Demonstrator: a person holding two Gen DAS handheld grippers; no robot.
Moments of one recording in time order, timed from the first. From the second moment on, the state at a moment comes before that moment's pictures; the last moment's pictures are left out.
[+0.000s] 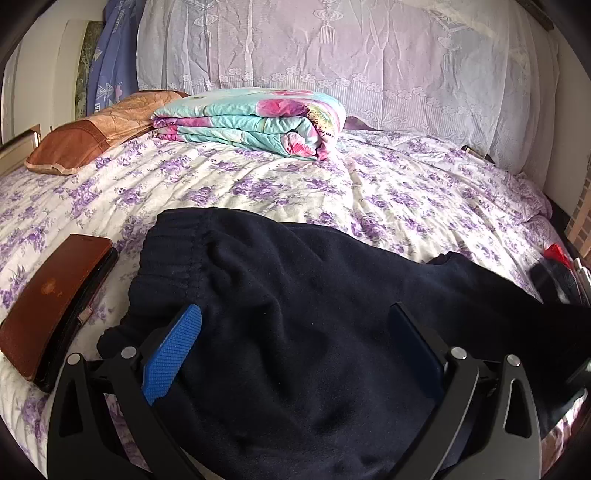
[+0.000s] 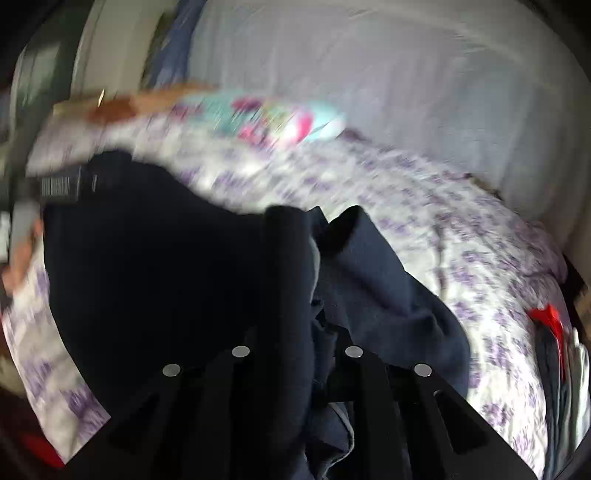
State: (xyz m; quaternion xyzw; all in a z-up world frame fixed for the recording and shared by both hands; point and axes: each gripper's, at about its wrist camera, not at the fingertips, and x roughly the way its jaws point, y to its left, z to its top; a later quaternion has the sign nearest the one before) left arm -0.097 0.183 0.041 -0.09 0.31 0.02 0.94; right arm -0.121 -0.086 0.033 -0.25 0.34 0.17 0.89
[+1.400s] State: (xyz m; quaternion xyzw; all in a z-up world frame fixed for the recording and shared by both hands) left arm -0.117 0.229 0.013 -0.20 0.39 0.02 0.90; right arm -0.110 -0.201 0.071 0.01 0.29 0.11 0.95
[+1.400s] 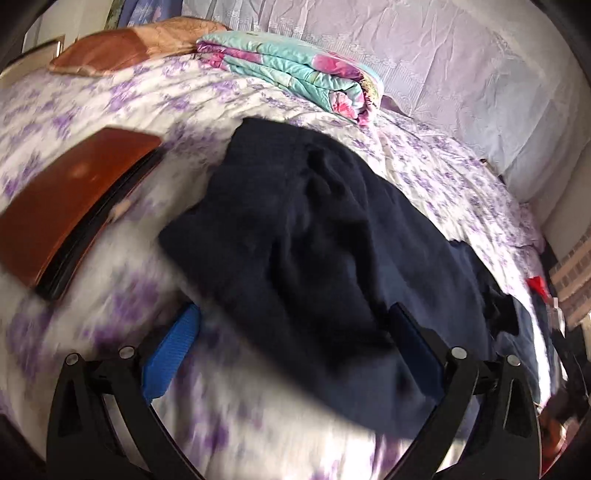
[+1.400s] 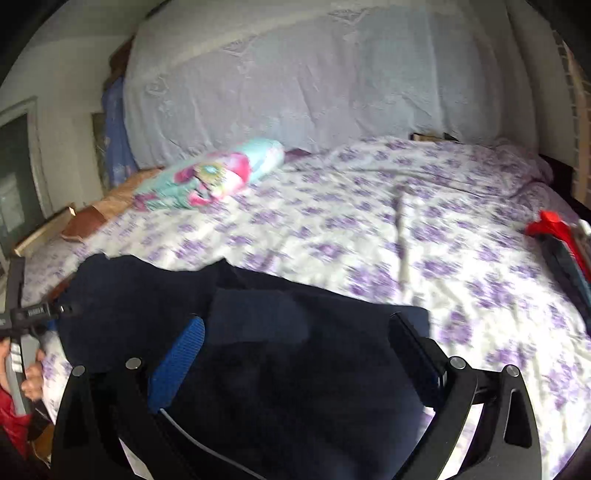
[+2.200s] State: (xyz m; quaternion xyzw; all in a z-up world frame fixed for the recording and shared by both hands) left arm -0.117 0.174 0.031 -0.08 0.34 0.16 0.92; right arm -0.108 -0.237 0.018 0.02 0.41 0.09 0.91
